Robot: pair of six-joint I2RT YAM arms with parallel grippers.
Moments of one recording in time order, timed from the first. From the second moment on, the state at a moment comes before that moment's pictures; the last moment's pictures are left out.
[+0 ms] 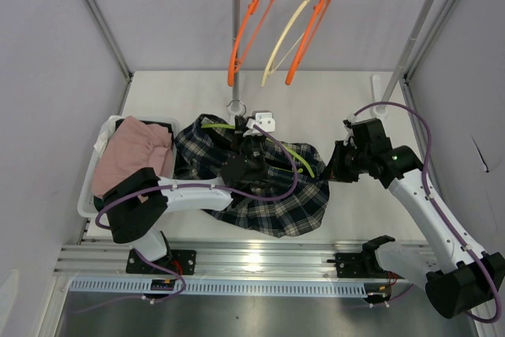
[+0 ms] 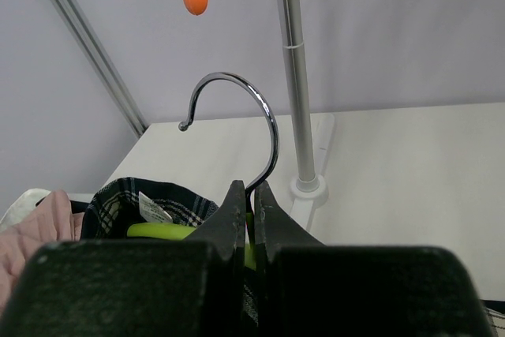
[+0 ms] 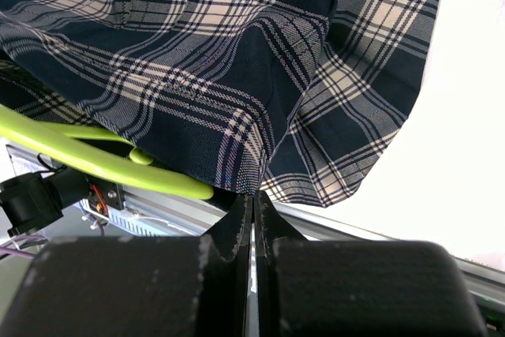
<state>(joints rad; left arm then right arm) -1.08 1.62 0.88 1.33 -1.25 0.79 0.37 1.04 1.03 -0.93 -0.28 0.54</state>
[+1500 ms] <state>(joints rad) -1.06 1.62 0.90 1.33 -1.24 0.80 0.40 1.01 1.17 -0.96 -0.31 0.57</state>
